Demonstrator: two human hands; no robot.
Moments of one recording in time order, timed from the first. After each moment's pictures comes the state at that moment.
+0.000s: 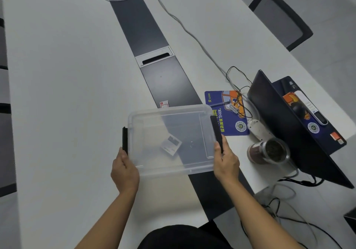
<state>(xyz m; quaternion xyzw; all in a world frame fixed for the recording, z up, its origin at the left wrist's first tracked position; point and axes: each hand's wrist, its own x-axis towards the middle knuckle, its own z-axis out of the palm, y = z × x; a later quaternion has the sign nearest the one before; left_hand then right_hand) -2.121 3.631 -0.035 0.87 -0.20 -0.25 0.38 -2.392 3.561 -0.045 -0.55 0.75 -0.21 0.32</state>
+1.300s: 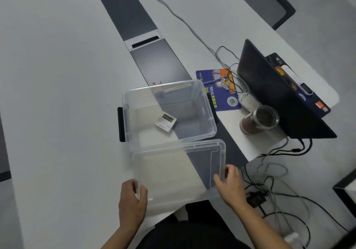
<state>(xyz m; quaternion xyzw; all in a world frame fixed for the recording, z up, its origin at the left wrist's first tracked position) -2.150 3.796 -0.075 0.84 -0.36 -0.33 0.23 -2.441 3.718 -0.073 -0.51 0.77 -0.10 0.36</state>
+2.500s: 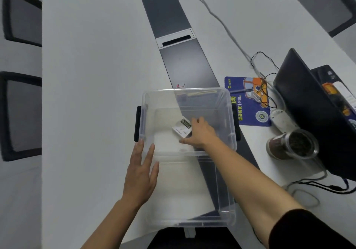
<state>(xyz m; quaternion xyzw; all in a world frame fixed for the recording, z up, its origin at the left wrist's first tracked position) -2.136 3.720 -0.059 0.78 -0.60 -0.13 0.15 -2.299 3.507 -0.081 -0.78 0.53 0.15 0.29</state>
